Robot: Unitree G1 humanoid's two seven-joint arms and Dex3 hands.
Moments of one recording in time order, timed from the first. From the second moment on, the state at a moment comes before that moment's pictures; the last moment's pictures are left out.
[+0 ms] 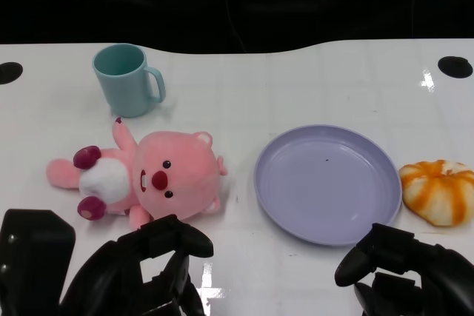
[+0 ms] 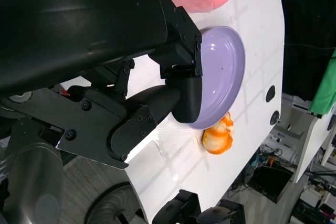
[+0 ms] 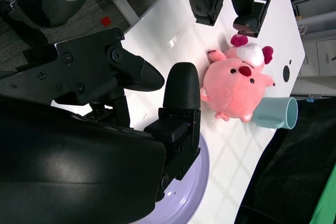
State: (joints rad) left arm 0.24 0.20 -0.02 -0.60 -0.52 0.75 -0.20; right arm 0.39 -0.28 0.11 -0.92 0.17 0.75 0.18
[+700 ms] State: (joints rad) left arm 0.20 0.20 0.08 -0.61 -0.52 0.74 -0.19; right arm 0.37 -0.27 0.12 -0.90 0.16 0.75 0.18
